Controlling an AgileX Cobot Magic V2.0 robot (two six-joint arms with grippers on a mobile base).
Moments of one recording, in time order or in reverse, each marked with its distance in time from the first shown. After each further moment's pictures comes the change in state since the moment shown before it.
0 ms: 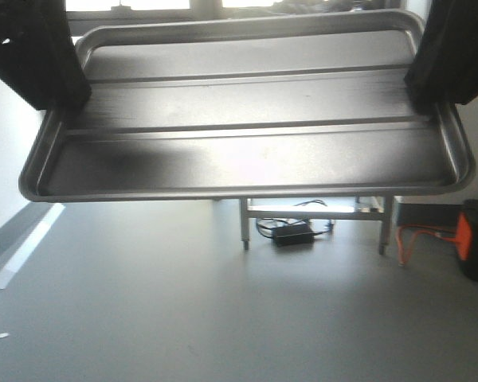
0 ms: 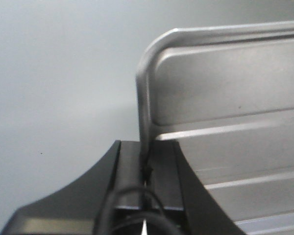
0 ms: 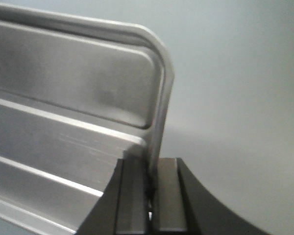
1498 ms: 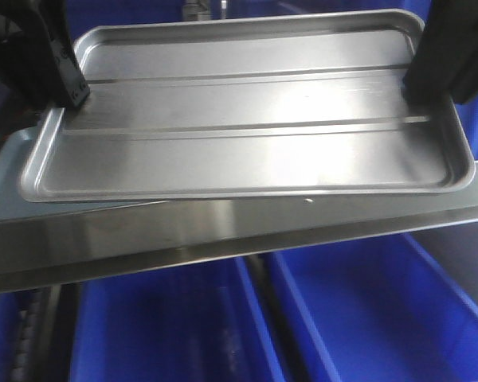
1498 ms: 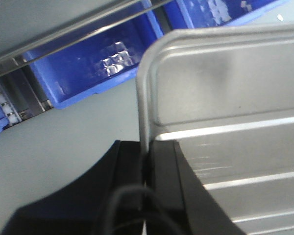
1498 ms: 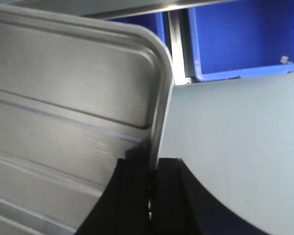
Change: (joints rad) left arm 0.000 0.000 0.000 -0.004 0.002 0.000; right arm 0.000 0.000 0.000 -0.002 0.000 0.000
